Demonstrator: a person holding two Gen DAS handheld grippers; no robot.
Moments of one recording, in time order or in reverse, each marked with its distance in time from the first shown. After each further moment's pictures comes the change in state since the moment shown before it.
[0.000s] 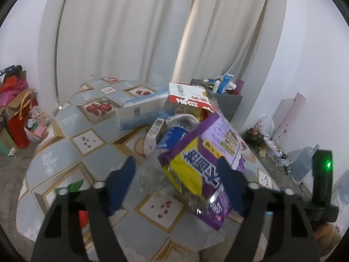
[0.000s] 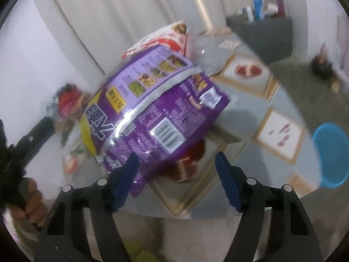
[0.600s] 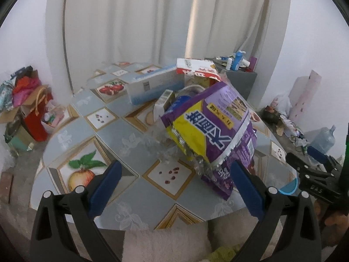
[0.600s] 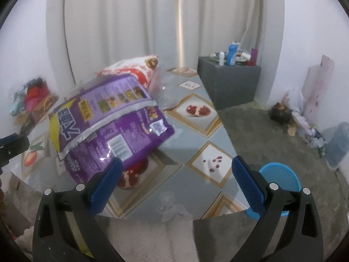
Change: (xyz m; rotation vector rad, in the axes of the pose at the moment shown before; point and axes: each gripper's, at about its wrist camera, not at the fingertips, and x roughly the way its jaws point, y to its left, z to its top) left arm -0.011 -0.026 -0.035 0.058 0.130 0.133; right arm -0.053 0.005 -0.019 -0.253 -0.259 -0.386
